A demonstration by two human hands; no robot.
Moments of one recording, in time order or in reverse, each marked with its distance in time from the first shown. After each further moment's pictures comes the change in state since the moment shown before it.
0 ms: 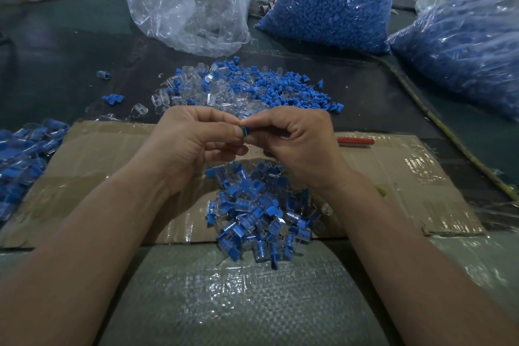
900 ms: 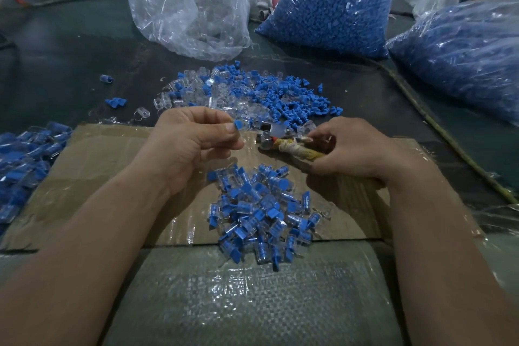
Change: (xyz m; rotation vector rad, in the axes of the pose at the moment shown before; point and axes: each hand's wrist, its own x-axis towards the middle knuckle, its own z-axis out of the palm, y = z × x) left_hand 0.006 -0.005 -0.008 -0.047 0.033 0.013; right_hand 0.003 0.024 -0.069 -0.523 -0.512 0.603
